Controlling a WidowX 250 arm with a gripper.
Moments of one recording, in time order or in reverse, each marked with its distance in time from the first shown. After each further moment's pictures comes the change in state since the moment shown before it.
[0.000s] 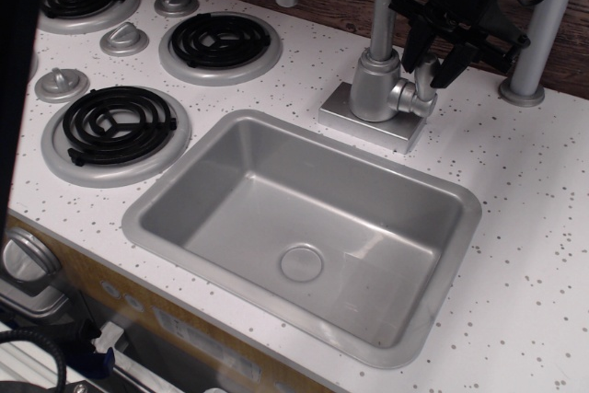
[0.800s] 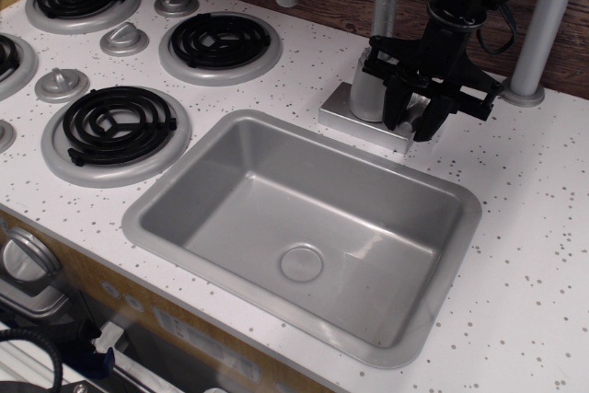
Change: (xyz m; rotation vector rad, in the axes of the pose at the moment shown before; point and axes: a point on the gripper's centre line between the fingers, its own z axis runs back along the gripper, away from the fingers) arm -0.023 -0.005 -0.032 -0.116 0.013 0.062
